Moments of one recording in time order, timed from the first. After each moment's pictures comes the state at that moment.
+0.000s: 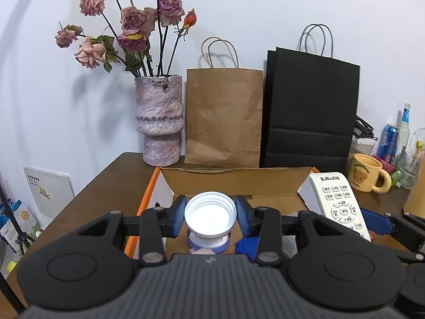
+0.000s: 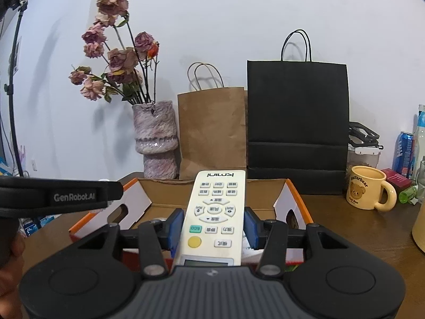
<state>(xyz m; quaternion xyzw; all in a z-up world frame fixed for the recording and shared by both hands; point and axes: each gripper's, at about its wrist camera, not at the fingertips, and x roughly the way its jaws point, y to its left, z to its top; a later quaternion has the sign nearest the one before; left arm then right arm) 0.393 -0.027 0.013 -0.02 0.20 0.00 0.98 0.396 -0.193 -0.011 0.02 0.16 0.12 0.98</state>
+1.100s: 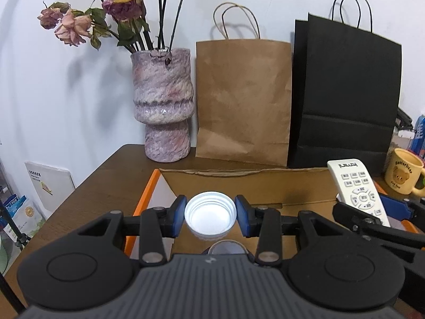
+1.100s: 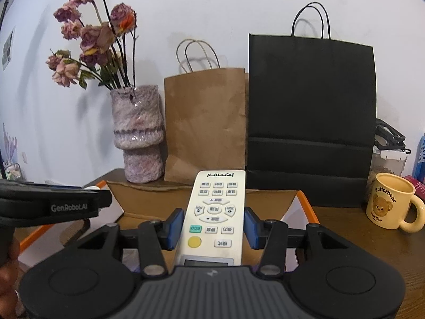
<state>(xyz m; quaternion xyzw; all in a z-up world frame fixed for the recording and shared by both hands) 0.495 -0.021 -0.017 0.00 0.24 0.04 0.97 0.505 -0.188 -0.032 0.00 0.19 0.12 0.98</state>
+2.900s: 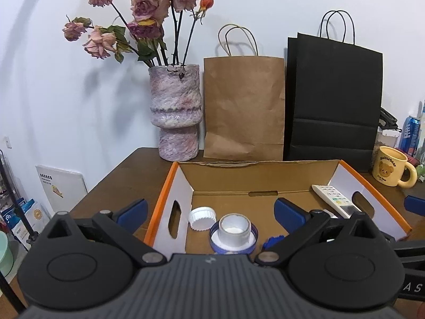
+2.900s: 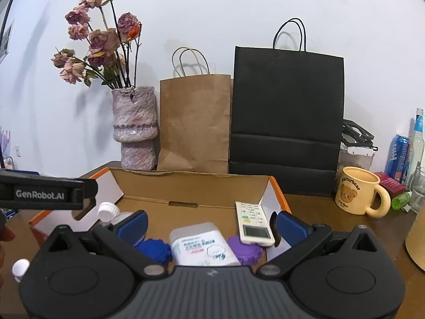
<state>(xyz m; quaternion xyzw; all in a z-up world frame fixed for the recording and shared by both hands) 0.414 -0.017 -0.006 0.00 0.21 0.04 0.98 0.425 -0.202 -0.026 -0.01 0.18 0.09 0.98</state>
